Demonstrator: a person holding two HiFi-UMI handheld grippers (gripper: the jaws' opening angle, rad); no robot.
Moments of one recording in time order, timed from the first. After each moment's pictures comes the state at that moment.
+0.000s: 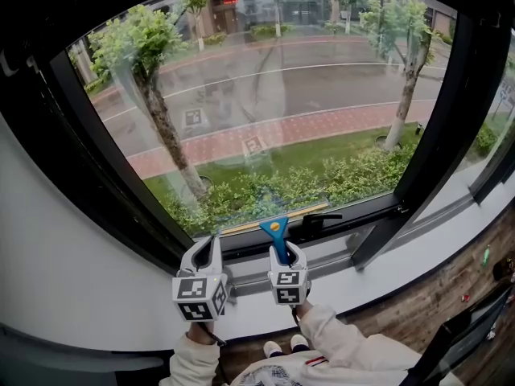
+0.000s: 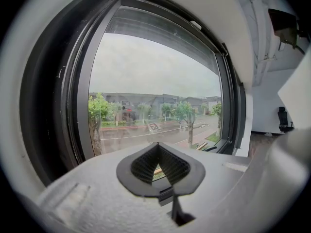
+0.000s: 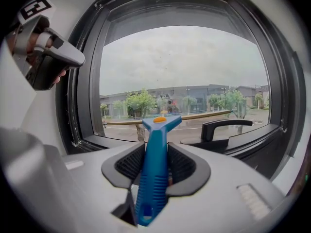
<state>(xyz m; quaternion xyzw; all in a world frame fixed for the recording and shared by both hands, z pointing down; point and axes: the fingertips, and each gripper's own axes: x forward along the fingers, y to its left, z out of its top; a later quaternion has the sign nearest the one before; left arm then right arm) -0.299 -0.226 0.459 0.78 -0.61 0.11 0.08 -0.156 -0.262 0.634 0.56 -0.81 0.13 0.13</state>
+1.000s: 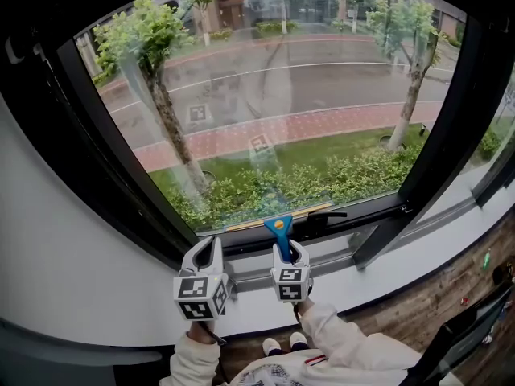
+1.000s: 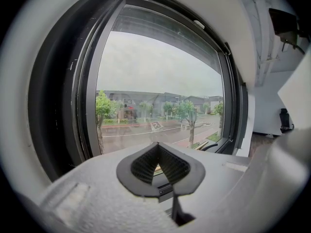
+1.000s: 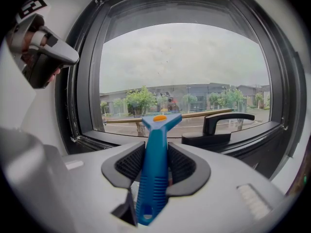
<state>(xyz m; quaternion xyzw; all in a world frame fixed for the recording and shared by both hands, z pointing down) -0.311 -0.217 0.471 0.77 -0.62 0.11 0.10 -0.159 -0.263 0.649 0.55 -0.81 0.13 0.14</state>
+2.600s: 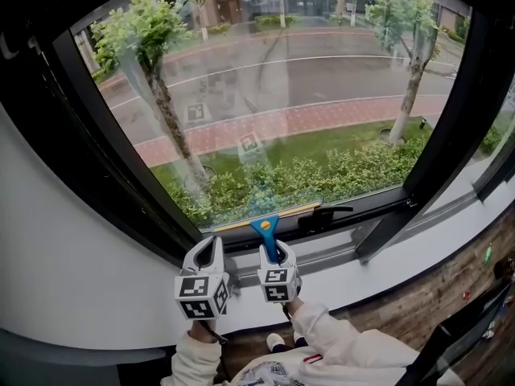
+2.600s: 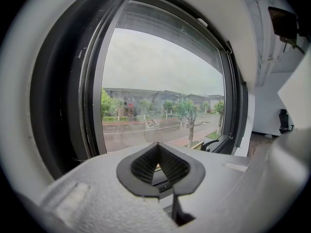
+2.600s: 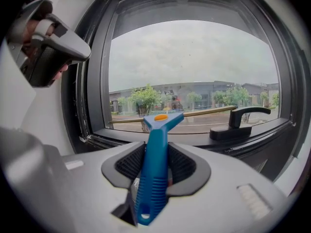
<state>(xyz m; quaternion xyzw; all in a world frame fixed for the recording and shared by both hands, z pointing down) -0.326 -0.215 0.487 0.77 -0.62 0.12 0.11 -0.217 -0.251 0.660 0.53 -0.82 0.14 0.15</state>
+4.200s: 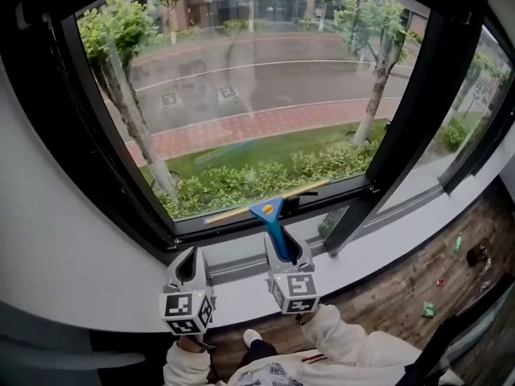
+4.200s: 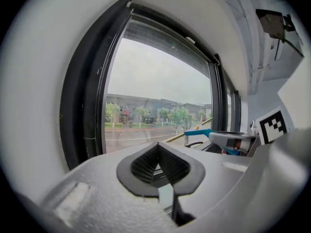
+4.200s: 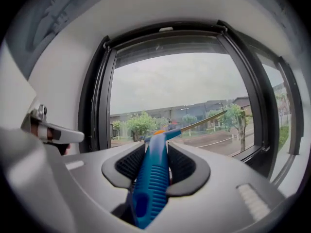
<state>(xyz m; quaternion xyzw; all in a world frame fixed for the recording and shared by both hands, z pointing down) -0.308 -0.140 0.489 0.79 -0.60 0.06 0.09 -0.116 -0.173 0.500 0.58 -0.81 0.06 0.01</state>
